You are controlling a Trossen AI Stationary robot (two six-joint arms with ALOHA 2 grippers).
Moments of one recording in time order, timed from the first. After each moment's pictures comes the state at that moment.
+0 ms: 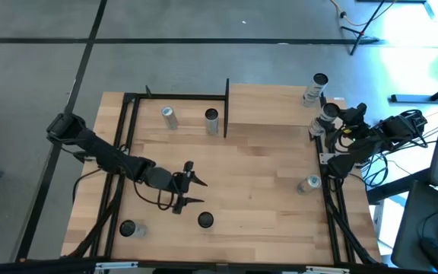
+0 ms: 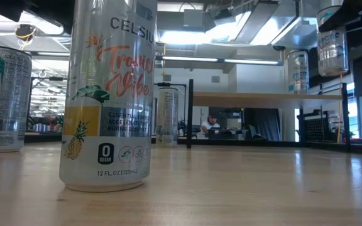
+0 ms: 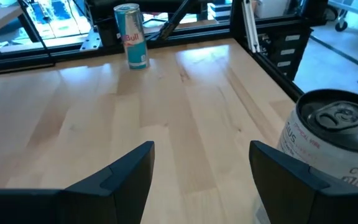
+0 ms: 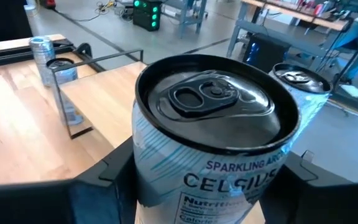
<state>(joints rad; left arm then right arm) -0.39 1.37 0.60 0.40 -0.24 -0.03 0.52 0.52 0.99 -1.50 1.17 0.86</state>
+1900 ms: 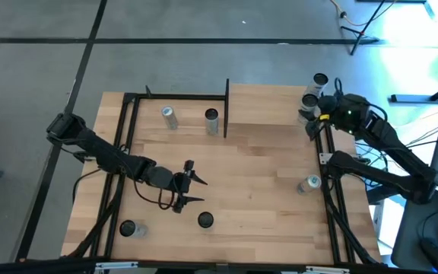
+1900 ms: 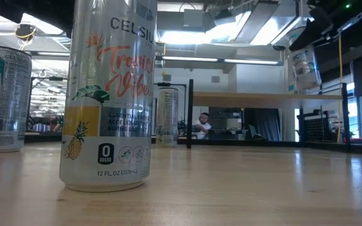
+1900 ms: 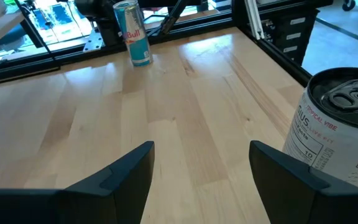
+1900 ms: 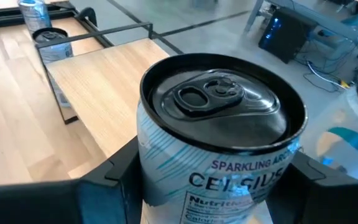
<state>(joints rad) -0.37 1.37 0.60 0.37 -0.24 0.03 -0.68 0.57 0.83 -0.69 0.11 -0.16</state>
